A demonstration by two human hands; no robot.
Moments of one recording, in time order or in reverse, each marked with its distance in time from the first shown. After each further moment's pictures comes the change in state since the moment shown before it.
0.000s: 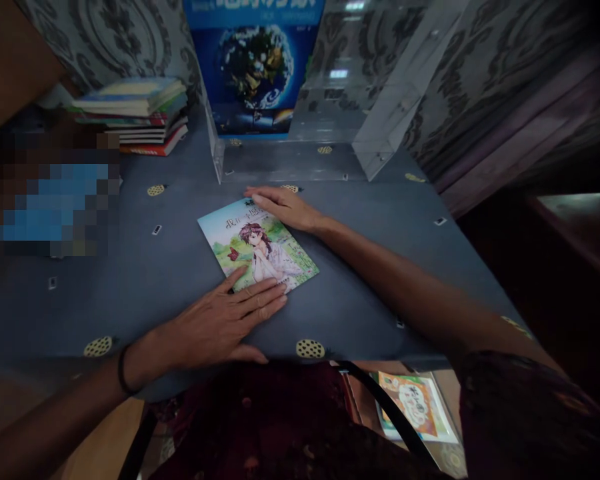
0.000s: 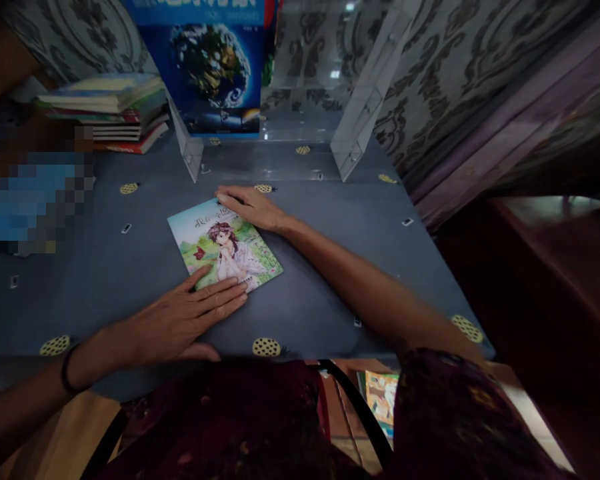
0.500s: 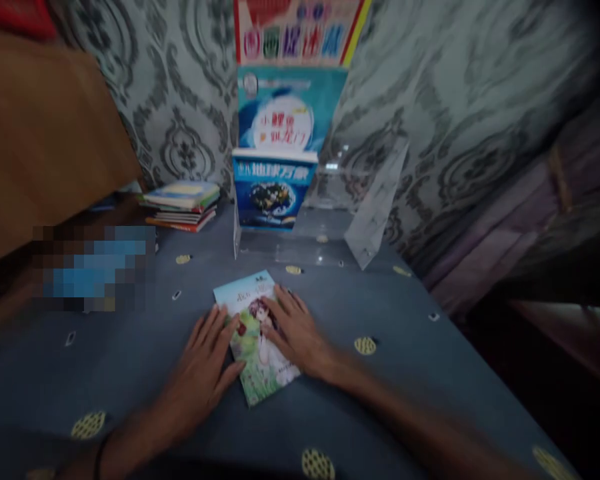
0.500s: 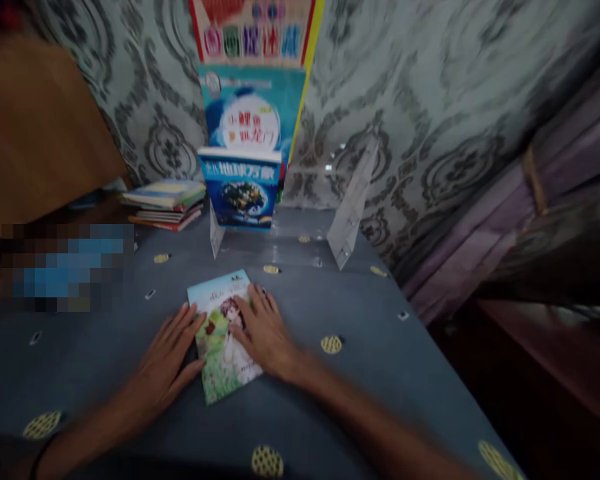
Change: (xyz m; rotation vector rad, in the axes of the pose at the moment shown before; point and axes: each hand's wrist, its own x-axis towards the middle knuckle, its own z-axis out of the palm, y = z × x) left_hand -0.020 -0.015 0.025 -0.159 0.361 -0.674; right_hand -0.080 -0.050 0.044 -0.625 -0.031 0.091
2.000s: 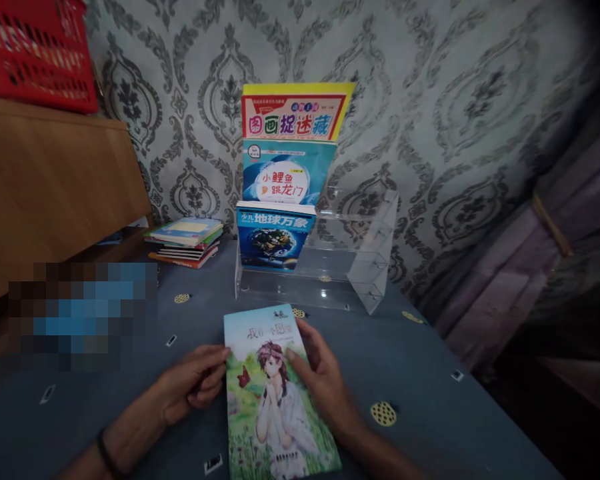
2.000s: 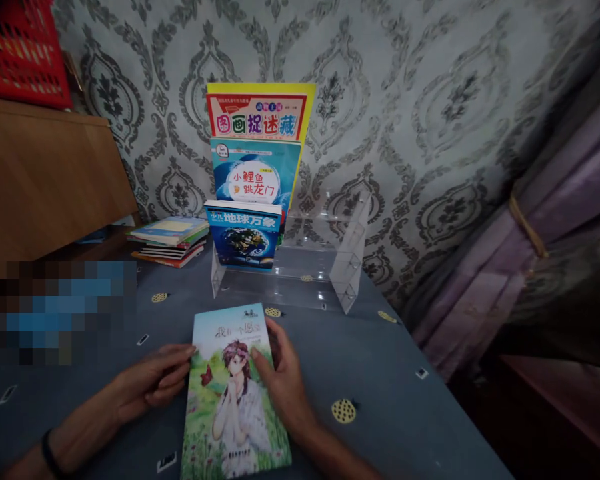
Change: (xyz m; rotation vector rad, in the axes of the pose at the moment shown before) left_hand 0.078 -0.015 -0.035 -1.469 -0.311 -0.577; right_hand 0.011 0.013 -0.007 1.145 0.436 0.322
